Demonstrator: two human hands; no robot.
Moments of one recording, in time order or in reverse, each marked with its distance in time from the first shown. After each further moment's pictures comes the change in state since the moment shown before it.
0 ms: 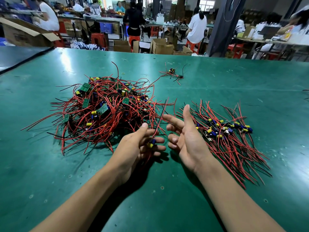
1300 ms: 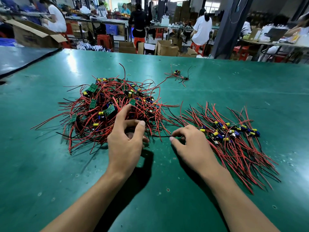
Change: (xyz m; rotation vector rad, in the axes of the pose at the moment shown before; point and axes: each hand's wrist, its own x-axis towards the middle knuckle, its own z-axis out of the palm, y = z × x) left_hand -0.004 0.008 -0.015 0.453 0.402 0.648; right_hand 0.003 0.009 -0.024 -1.343 0.076 -0.500
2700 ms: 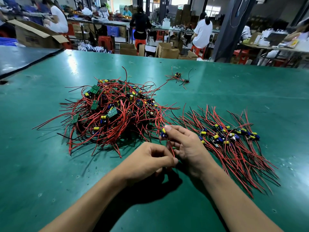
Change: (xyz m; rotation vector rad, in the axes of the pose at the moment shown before) left_hand -0.012 0.002 0.007 -0.041 -0.848 -0.277; right_hand -0.004 -0.034 -0.003 1.159 -0.251 0.352
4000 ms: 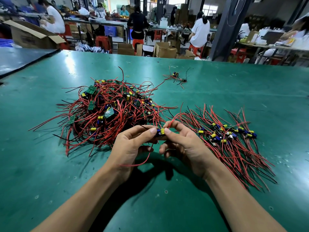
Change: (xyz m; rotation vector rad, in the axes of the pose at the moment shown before) left_hand 0.001 0.008 -0.012 -0.486 0.417 0.065; right_hand -0.005 -0.007 -0.008 0.097 -0.243 -0.028
